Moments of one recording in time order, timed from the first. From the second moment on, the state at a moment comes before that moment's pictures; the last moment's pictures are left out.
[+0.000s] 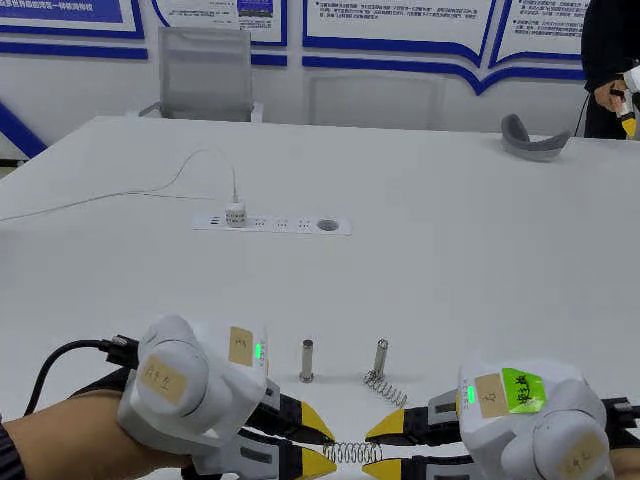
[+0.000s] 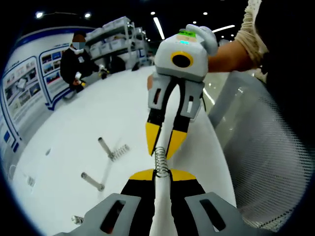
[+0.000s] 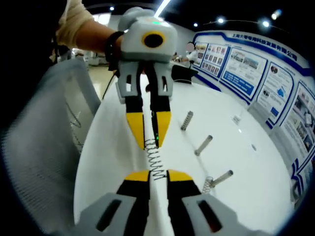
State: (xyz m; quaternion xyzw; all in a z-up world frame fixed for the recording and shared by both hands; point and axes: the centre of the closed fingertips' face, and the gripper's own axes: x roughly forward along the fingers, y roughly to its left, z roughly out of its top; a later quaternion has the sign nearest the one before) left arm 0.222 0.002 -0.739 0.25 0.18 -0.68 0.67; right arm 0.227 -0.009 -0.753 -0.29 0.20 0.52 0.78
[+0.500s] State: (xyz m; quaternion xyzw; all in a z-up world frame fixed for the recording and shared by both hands) left arm 0.224 -0.006 -0.717 0.20 0.17 -0.67 0.69; right arm 0.232 -0.009 -0.750 -0.27 0.19 0.51 0.79
